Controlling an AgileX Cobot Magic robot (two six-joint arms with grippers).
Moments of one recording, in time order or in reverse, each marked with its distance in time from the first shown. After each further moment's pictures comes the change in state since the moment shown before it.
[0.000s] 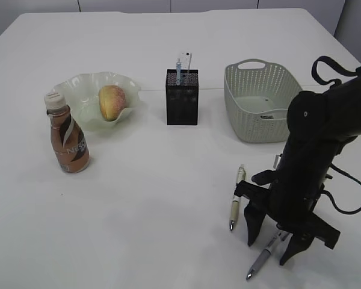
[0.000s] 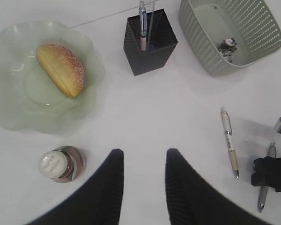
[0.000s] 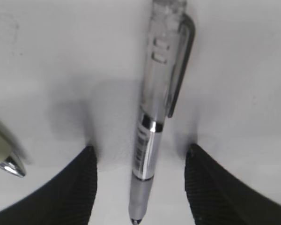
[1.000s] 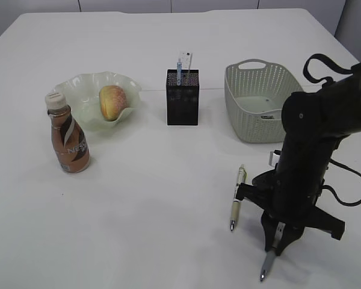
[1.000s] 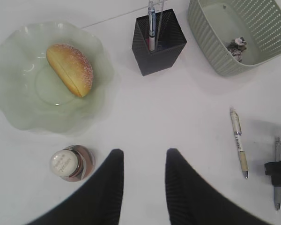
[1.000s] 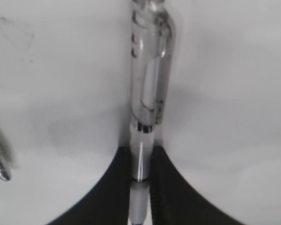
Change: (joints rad) left arm 0.000 0.000 0.000 0.028 0.000 0.001; right arm 0.009 0.004 -0.013 -0.126 0.008 -0.024
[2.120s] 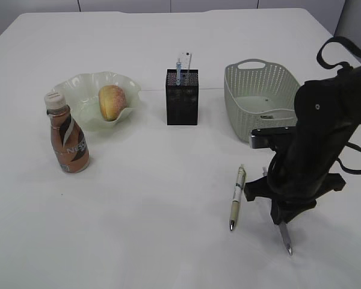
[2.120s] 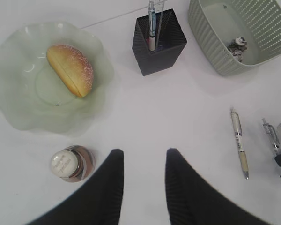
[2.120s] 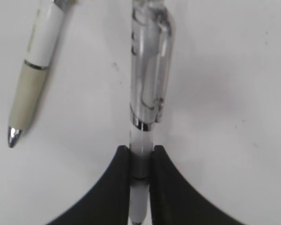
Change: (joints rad) left arm 0.000 0.000 0.000 0.002 0.000 0.002; right arm -0.002 -0.085 0.011 -0.133 -0.121 -0.608
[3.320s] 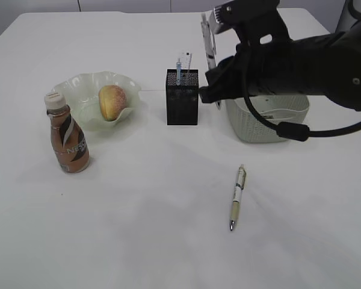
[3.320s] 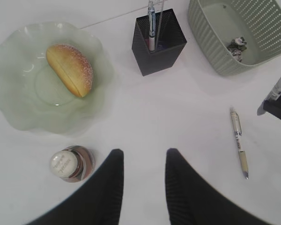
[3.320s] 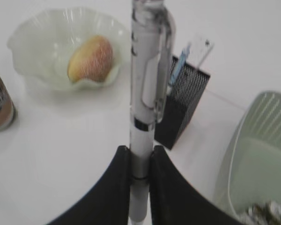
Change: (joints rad) left arm 0.000 0.000 0.000 0.000 0.000 0.000; right arm 0.121 -0.255 0.009 -0.335 -0.788 -0.055
